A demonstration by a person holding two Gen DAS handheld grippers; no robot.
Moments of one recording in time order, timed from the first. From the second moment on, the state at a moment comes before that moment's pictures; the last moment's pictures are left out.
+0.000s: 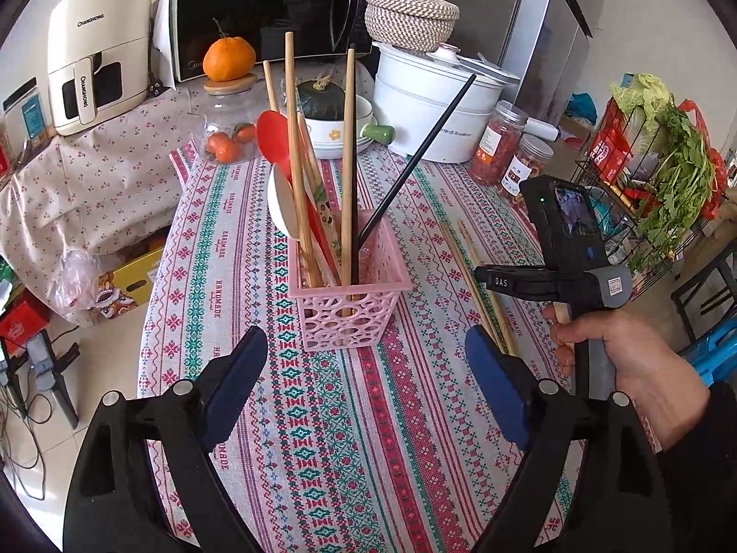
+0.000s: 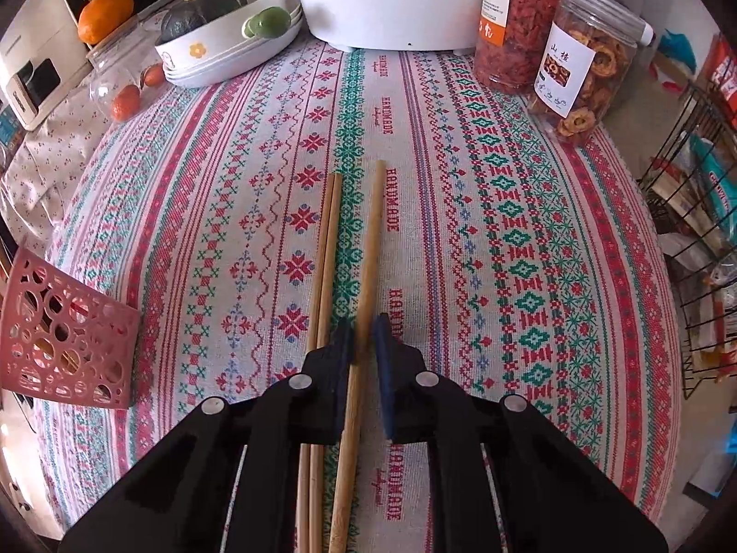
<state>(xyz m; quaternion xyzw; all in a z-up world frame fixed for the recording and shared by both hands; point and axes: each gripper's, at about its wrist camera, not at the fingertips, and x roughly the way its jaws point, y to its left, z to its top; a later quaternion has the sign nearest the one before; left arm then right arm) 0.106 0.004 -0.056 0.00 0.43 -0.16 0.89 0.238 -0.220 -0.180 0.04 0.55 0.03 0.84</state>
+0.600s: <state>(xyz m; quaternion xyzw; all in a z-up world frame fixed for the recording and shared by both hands) 0.151 -0.144 -0.091 0.01 0.51 -0.22 0.83 0.184 -0.338 -0.142 0.16 0.54 0.02 0.83</state>
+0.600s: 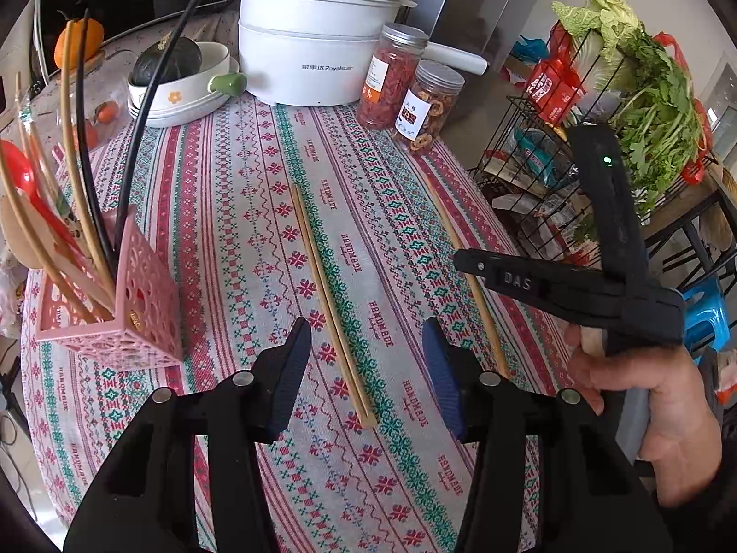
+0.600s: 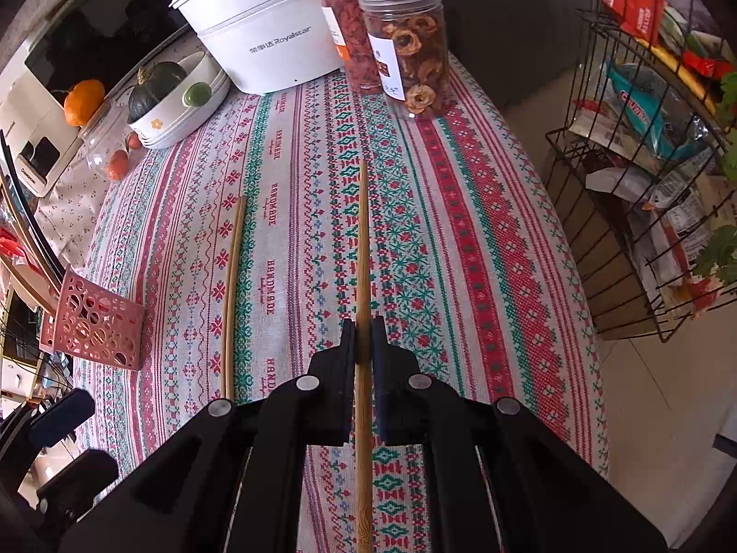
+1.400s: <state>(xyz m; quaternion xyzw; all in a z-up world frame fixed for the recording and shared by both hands) 0.263 -0.173 -0.173 0.02 0.56 -0.12 0.82 0.160 -0.364 -0.141 0.17 0.54 0.04 0.83</state>
